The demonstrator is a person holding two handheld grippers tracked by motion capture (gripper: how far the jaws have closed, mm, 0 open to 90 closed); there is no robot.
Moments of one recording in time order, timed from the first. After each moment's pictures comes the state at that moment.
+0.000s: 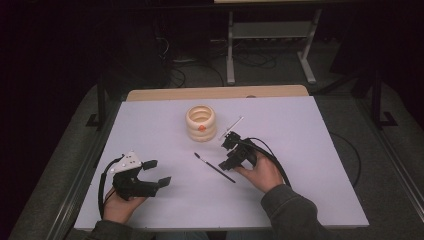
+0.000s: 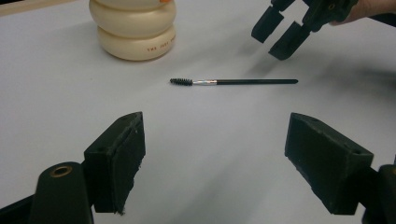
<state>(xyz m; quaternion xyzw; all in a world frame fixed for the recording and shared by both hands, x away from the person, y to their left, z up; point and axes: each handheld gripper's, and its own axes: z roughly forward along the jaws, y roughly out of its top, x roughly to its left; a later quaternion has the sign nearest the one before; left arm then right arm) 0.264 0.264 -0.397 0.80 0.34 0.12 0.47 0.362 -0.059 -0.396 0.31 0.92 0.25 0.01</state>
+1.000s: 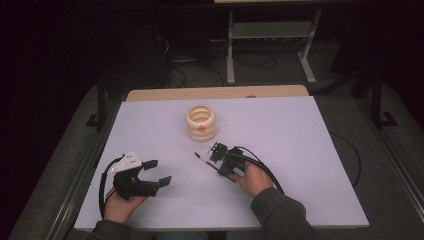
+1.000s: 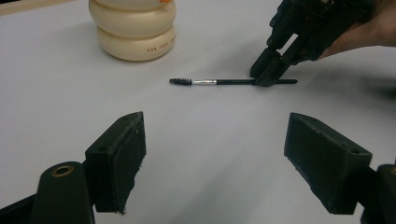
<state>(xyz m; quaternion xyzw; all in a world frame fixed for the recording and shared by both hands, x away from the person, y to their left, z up) 0.265 0.263 -0.397 0.80 0.34 0.12 0.47 0.352 -0.023 -0.420 0.27 0.95 0.16 0.03</state>
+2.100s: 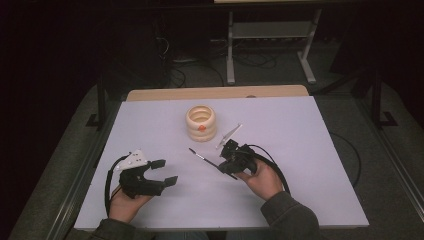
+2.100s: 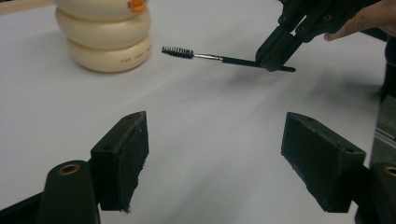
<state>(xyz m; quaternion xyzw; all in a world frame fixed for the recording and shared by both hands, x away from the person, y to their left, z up) 0.268 0.248 -0.392 0.81 0.32 0.09 0.49 0.333 -0.055 -0.385 0.25 0.93 0.28 0.01</state>
